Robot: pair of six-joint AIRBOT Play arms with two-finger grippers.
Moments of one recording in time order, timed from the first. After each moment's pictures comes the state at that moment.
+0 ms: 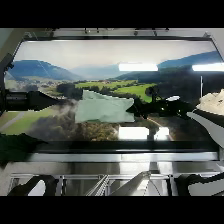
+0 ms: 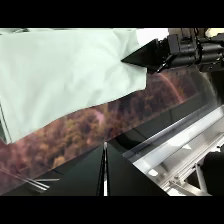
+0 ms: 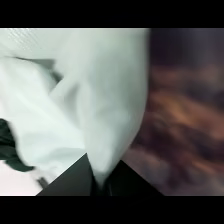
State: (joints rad) left arm 0.25 -0.94 0.98 -2.44 1.44 2.02; right arm 0.16 -1.70 0.91 -0.16 0.93 1.04
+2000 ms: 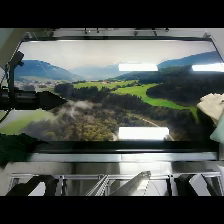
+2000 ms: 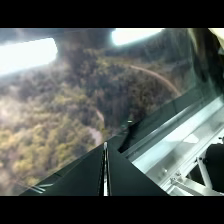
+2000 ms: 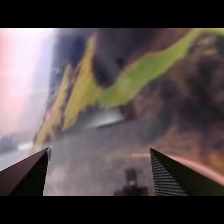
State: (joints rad) left arm 0.12 -0.94 0.98 -2.44 1.37 2.03; right arm -0.95 -0.89 0.91 -0.64 1.42 1.44
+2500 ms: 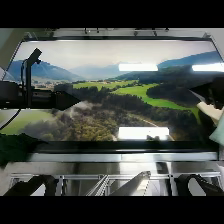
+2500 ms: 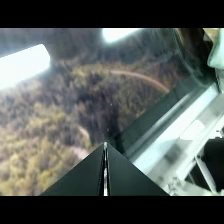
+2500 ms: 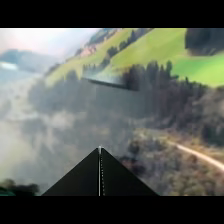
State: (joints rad) left arm -0.07 -0.94 0.98 -2.44 1.23 2.03; right arm -0.35 -0.82 0.91 -0.69 1.20 1.39
